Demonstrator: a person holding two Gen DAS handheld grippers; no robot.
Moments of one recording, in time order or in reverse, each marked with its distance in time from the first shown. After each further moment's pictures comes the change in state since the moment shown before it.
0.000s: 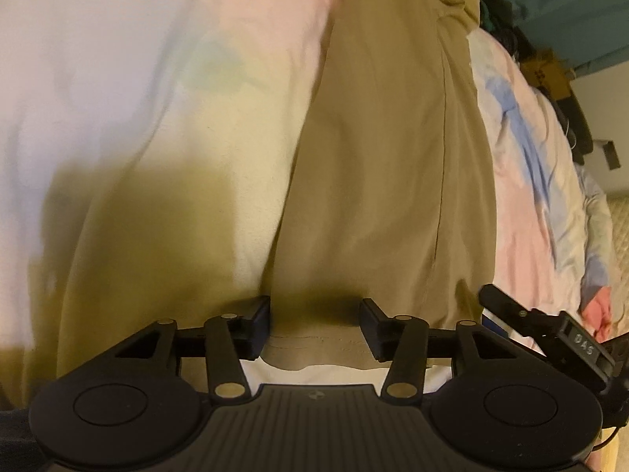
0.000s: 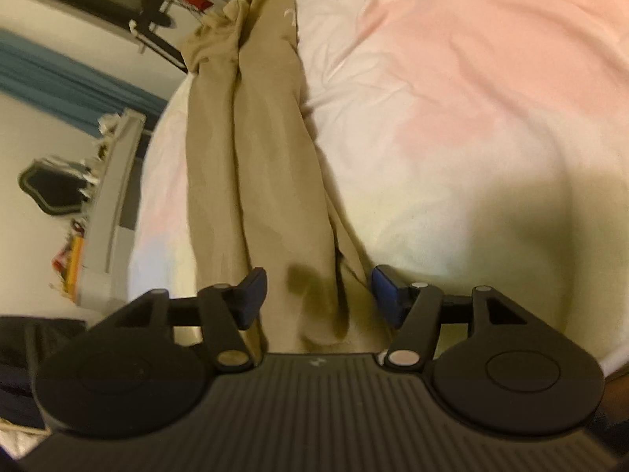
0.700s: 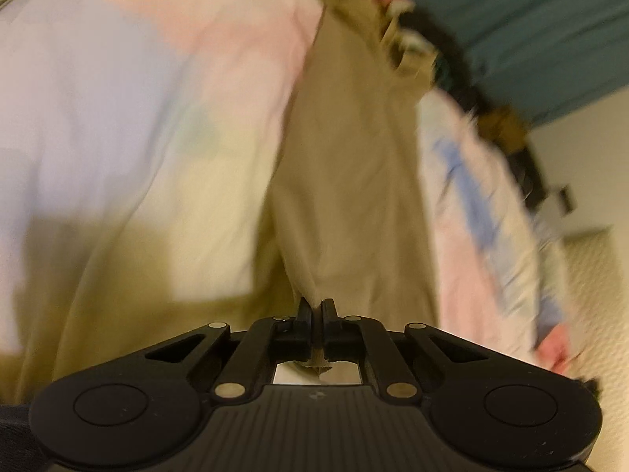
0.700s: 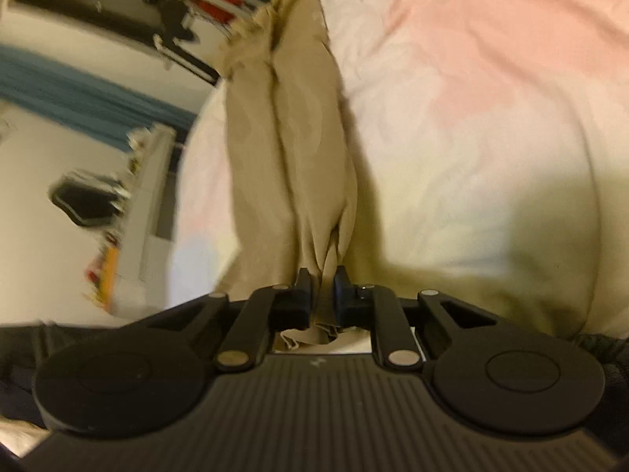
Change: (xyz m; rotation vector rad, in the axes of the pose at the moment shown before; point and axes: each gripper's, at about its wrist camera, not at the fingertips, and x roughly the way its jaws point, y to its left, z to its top) left arm -0.059 0.000 -0.005 -0.065 -0.225 -0.200; right arm -0.023 0.012 -0.010 0.076 -0.054 0.145
